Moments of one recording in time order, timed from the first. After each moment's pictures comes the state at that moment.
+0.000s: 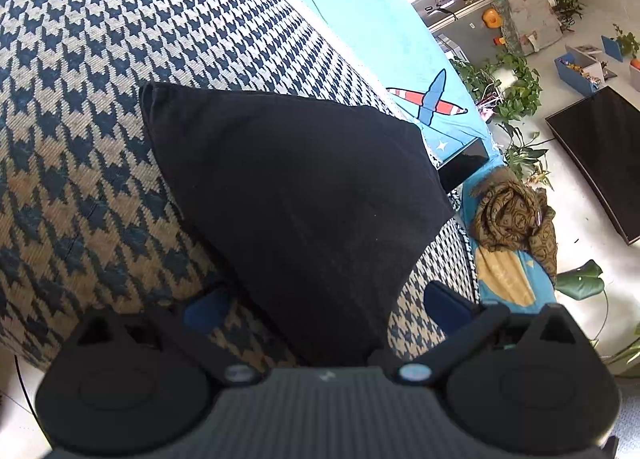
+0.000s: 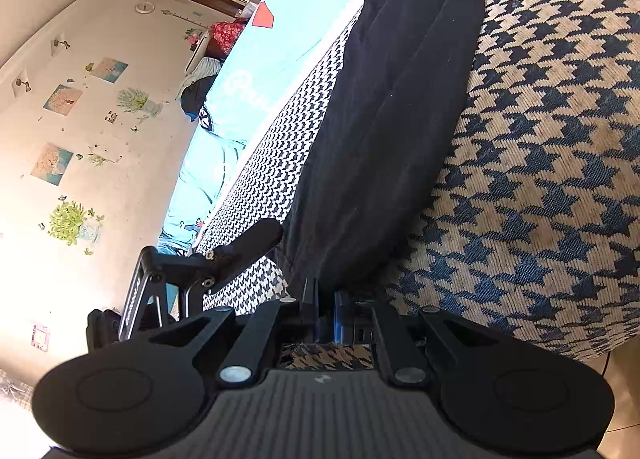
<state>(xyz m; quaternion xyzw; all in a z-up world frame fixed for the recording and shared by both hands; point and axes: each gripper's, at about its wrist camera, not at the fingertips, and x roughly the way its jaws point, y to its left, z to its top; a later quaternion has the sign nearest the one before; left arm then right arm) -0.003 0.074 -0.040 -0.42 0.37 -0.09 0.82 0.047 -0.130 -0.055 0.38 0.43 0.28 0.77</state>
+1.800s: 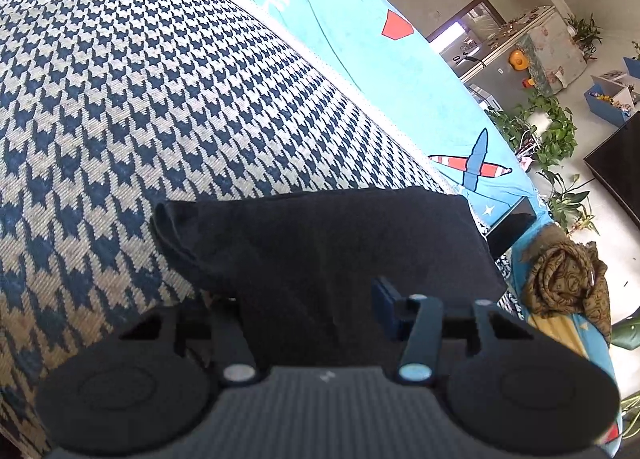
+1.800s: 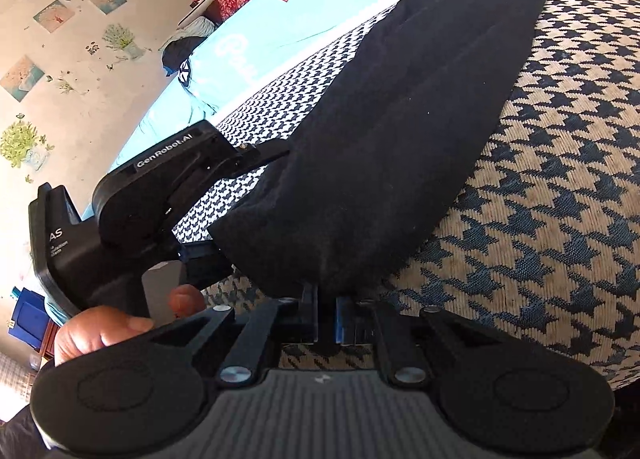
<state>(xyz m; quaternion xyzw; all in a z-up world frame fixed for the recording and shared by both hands) 0.038 0.094 -0.039 -0.38 0.32 0.00 0.87 0.037 -0.102 -0.055 0.22 0.43 0.25 0.84</state>
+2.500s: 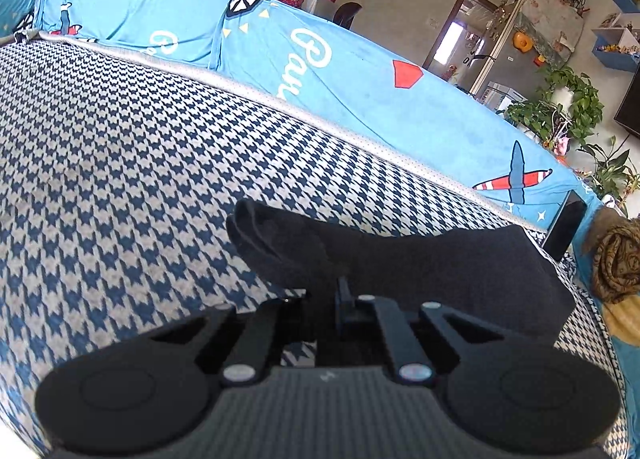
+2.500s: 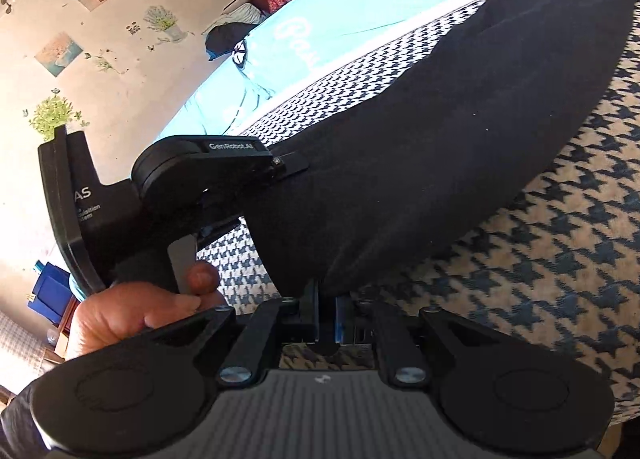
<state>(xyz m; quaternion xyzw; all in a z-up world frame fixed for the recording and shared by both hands) 0.031 0.133 0.015 -0.22 0.29 0.07 0.93 0.028 -0.037 -0.037 0.21 0.41 0.32 0.83</state>
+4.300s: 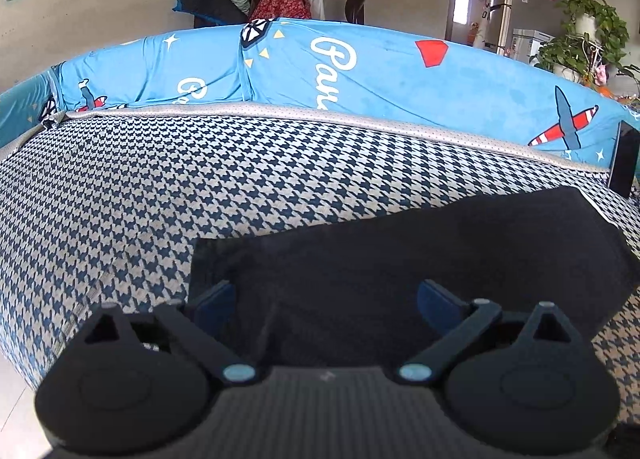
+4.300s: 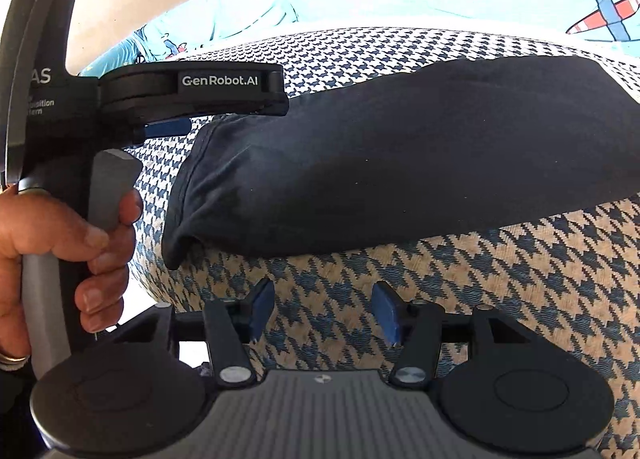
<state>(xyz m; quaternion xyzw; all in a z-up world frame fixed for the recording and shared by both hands) 0.025 0.122 0.038 -0.08 0.34 0.15 0.93 0.059 -0.005 -0.030 -0.03 0.44 0.33 0.83</state>
